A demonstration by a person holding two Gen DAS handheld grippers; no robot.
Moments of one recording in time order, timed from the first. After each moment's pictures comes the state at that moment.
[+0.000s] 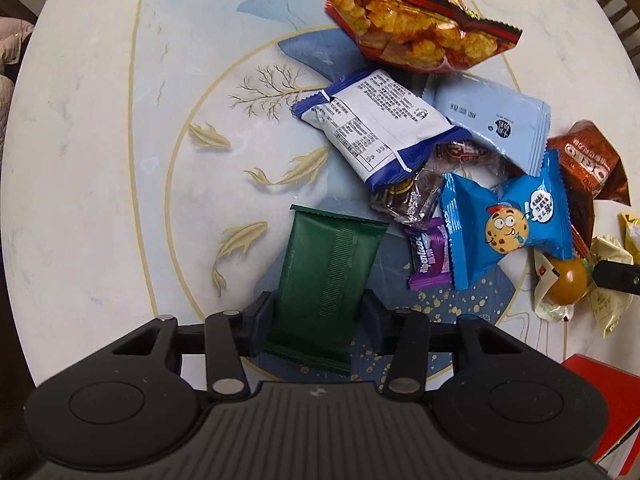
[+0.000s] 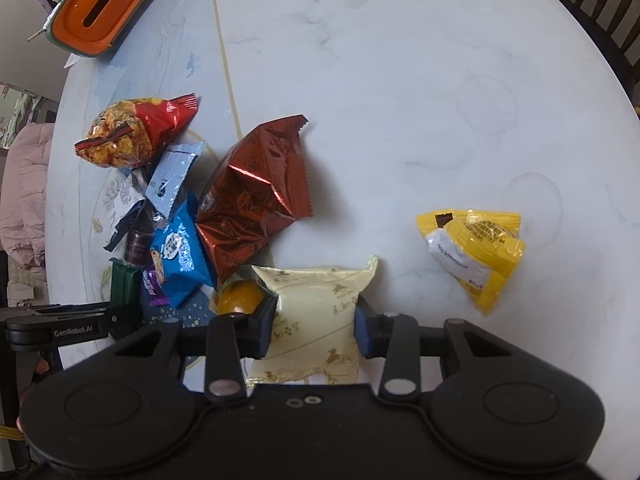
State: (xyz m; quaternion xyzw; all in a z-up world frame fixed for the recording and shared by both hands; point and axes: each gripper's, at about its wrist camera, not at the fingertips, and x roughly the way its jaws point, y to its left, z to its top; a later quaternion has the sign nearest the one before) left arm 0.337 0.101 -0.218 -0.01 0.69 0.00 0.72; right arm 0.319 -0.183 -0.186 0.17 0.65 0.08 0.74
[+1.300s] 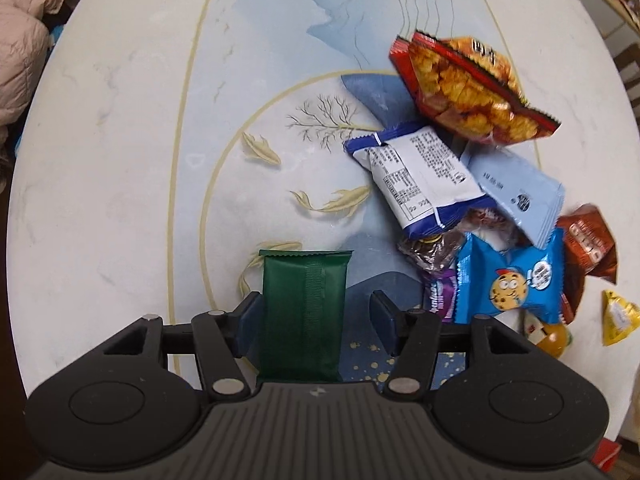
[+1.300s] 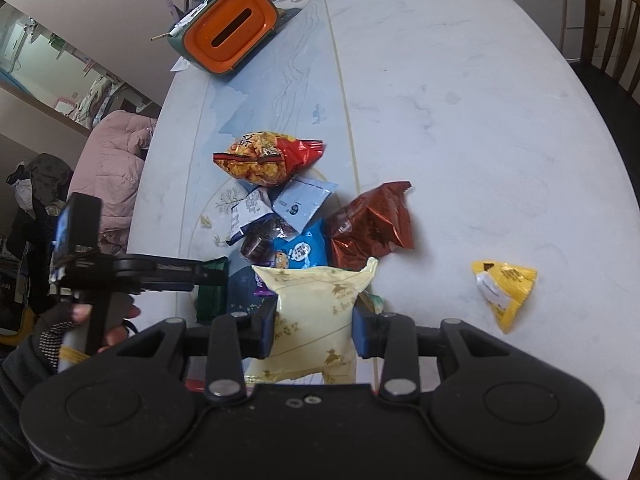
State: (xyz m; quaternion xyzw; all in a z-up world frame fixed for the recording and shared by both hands) left arm 0.339 0.134 -0.207 -0.09 0.67 0.05 0.74; right arm 0.296 -0.167 -0.096 0.15 0.58 0.19 0.78
